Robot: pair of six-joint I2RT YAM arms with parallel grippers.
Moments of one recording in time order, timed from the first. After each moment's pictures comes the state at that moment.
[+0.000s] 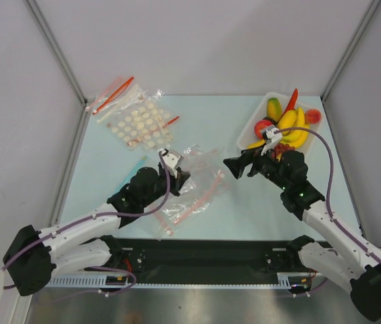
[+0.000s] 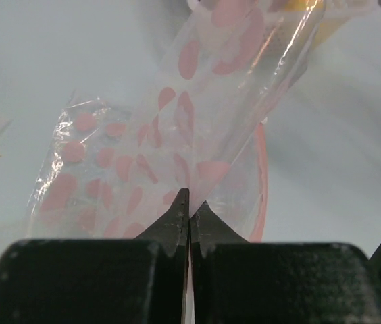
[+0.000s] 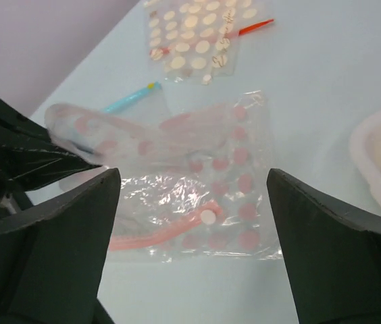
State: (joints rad) left arm -0.83 1.01 0.53 0.24 -0.04 -0.11; right arm 0.48 0.90 0.61 0.19 -0.29 0.29
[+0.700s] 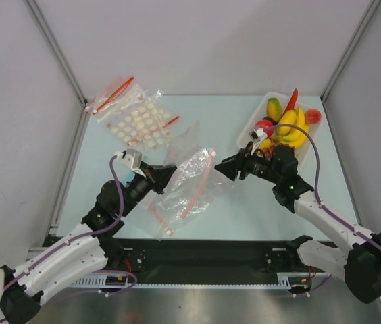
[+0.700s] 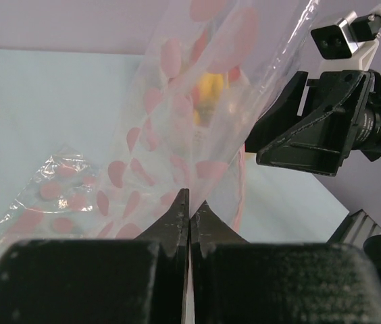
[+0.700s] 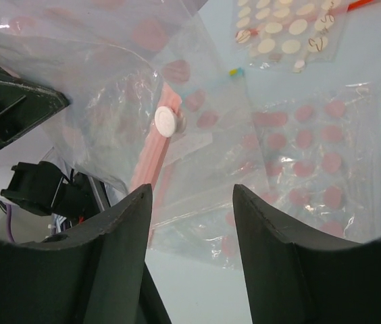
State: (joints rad) left arm -0.74 0.64 0.43 0.29 -0.05 -0.44; right arm 0.47 1.06 0.62 0.33 -0.58 0.47
